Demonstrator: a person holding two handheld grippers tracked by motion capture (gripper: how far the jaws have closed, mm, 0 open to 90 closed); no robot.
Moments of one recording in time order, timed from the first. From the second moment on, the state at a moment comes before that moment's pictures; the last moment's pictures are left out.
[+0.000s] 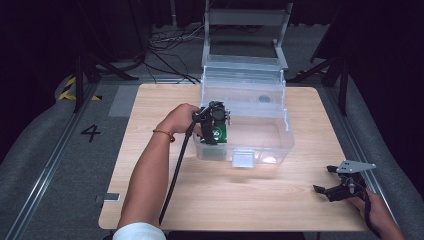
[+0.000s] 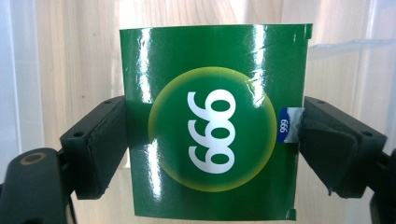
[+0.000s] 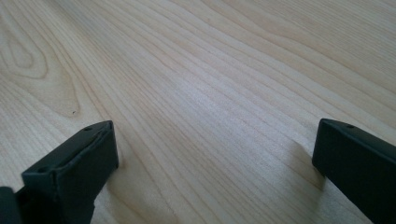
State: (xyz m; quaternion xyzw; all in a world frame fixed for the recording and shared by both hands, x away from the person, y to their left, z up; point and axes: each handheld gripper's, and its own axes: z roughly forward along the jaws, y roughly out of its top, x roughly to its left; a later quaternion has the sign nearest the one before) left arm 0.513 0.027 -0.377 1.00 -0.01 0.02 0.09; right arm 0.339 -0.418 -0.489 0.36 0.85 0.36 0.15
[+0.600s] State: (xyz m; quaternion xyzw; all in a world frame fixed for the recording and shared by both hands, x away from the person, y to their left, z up) left arm 0.499 0.020 -0.365 1.00 -0.02 0.07 0.03; right arm 0.339 -0.418 -0.489 0.36 0.85 0.36 0.15
